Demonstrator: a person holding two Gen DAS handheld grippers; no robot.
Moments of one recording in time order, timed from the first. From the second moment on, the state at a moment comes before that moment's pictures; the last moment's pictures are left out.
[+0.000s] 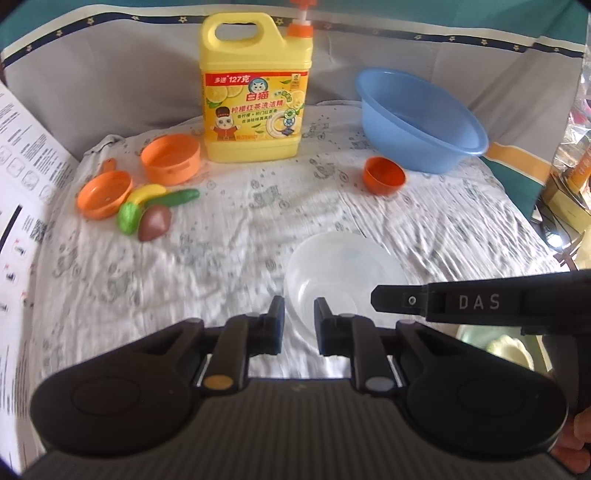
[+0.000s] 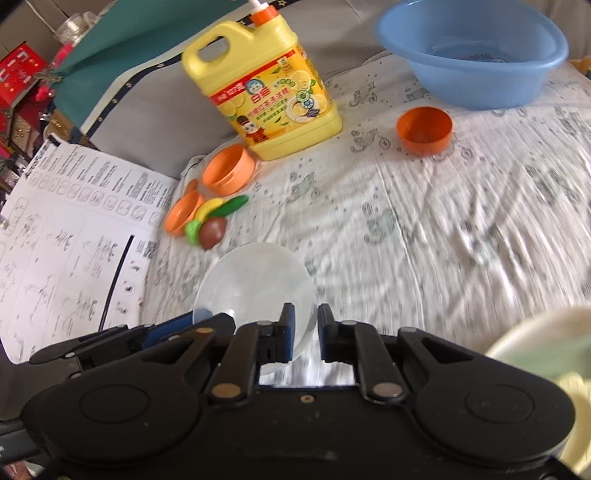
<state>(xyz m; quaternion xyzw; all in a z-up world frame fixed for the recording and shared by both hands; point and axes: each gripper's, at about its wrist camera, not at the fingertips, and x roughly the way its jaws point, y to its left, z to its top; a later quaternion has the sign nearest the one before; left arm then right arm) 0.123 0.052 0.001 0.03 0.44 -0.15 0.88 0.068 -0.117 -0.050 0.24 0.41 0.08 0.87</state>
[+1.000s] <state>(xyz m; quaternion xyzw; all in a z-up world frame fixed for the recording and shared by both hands) 0.013 0.077 -0.018 -0.03 0.48 -0.13 0.87 -0.033 -0.094 -0.069 0.21 0.45 0.11 0.86</state>
